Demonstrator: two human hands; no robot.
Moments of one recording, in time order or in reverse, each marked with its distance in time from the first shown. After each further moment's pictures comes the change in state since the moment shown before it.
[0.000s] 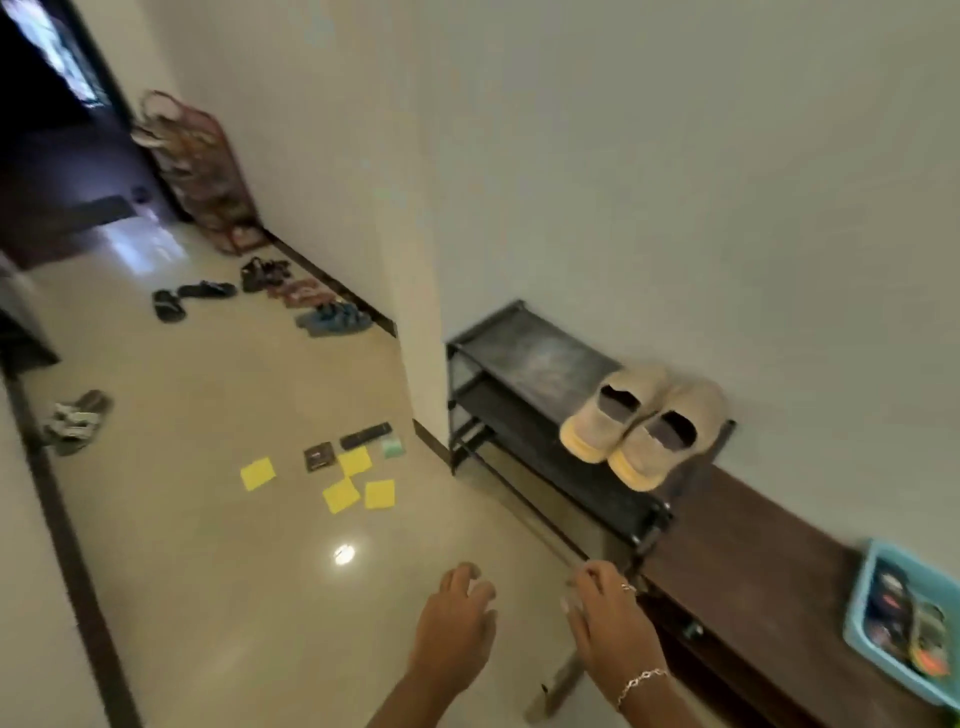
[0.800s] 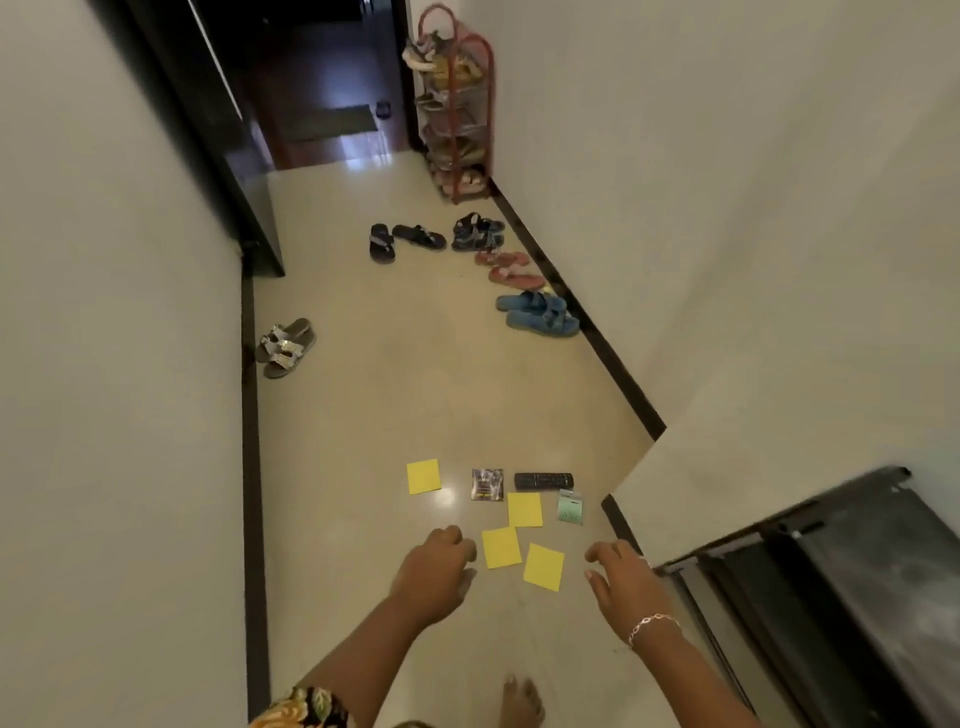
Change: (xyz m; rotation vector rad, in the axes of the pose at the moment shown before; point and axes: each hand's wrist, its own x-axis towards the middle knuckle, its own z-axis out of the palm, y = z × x) left_hand 0.129 -0.448 -0.189 0.041 -0.241 -0.549; right_hand 0.434 -0.284 0.173 0.064 -0.471 -0.198
